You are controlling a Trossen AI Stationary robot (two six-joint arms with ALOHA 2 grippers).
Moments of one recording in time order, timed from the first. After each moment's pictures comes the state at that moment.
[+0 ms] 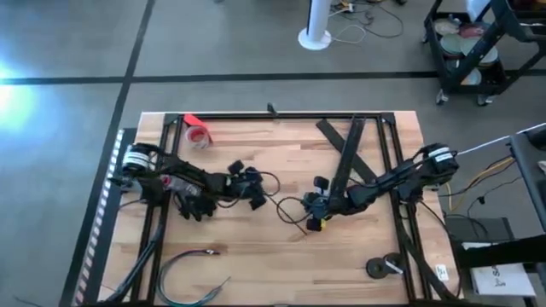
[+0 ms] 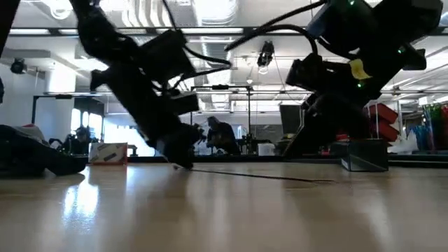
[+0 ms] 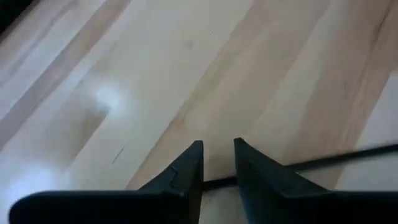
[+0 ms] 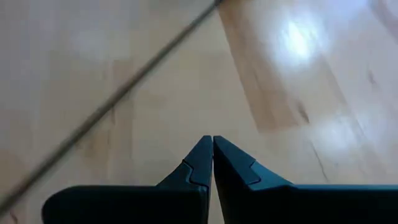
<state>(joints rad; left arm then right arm) -0.05 1.70 0.72 0.00 -0.59 -0.43 0.25 1.77 0.69 0.22 0.41 0.19</state>
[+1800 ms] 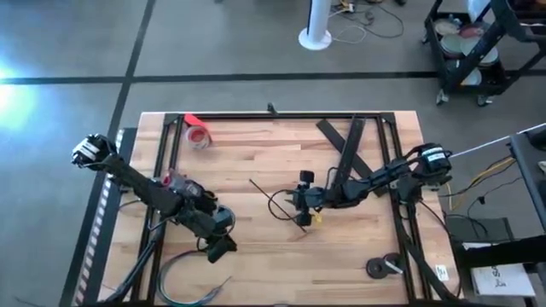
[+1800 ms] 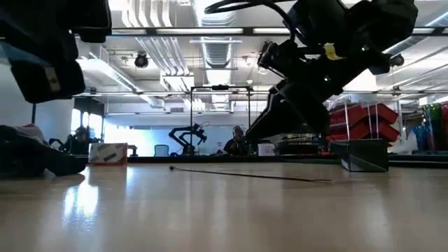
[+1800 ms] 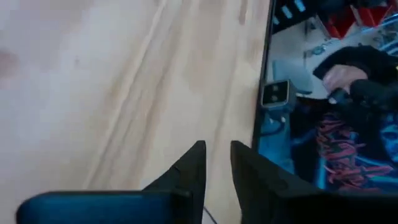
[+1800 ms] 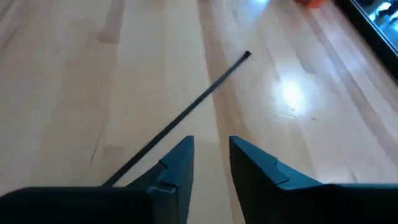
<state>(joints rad) -0.56 1.26 0.64 -0.04 0.02 -1.10 0.16 1.80 0.74 0.35 0.34 -0.04</state>
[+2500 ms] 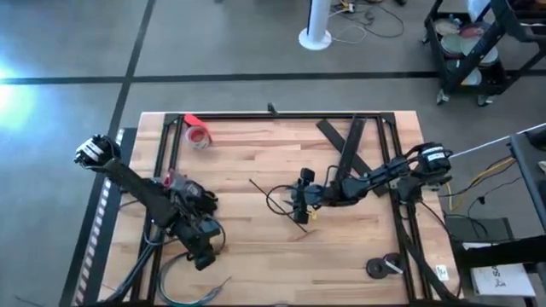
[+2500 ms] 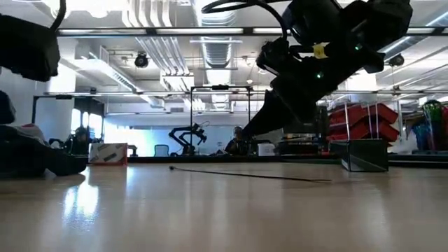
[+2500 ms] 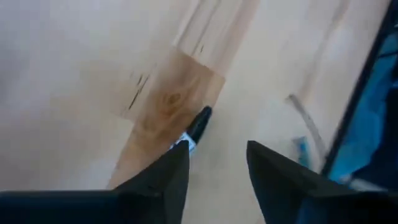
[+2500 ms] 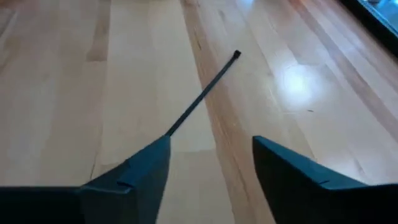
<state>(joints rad) -0.72 1.34 0.63 -0.35 0.01 -1.18 0.14 1.80 0.76 0.33 0.34 0.05</state>
